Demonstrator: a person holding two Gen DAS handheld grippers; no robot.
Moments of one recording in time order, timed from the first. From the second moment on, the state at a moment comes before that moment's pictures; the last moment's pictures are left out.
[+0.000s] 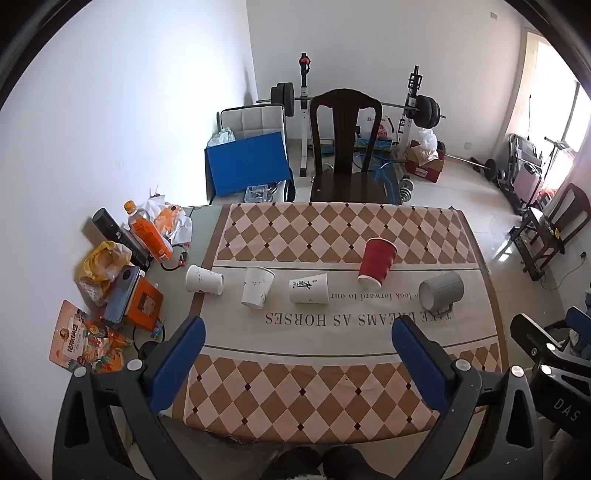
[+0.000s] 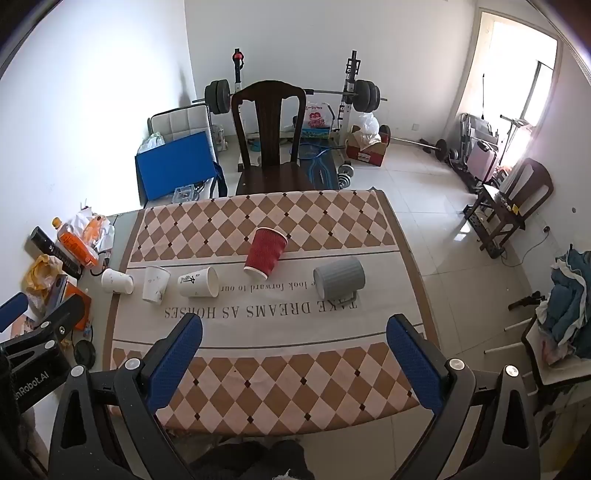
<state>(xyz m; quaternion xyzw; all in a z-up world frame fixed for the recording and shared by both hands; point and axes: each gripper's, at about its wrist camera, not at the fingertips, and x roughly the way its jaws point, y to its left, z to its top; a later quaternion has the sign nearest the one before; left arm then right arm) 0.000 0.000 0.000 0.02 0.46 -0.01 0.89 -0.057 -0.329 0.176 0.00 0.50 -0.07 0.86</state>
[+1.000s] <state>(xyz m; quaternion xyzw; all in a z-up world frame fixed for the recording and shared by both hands) -0.017 -0.006 -0.002 0.03 0.46 -0.02 0.89 -0.062 -0.333 0.179 0.00 0.50 -0.07 0.87</state>
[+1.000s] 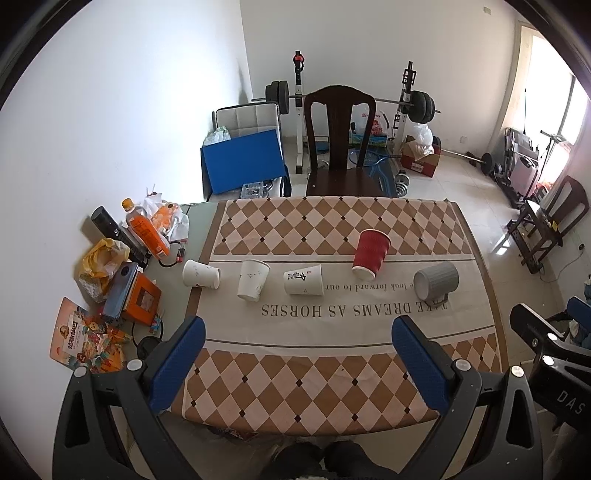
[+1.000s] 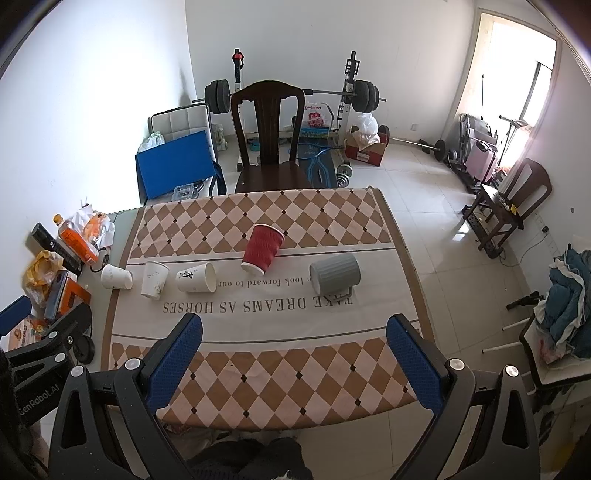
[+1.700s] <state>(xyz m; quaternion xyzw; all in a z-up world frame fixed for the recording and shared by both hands) -0.017 -0.008 -0.001 0.03 0.46 -0.01 0.89 -0.065 -0.336 0.182 0.00 0.49 -0.07 0.87</state>
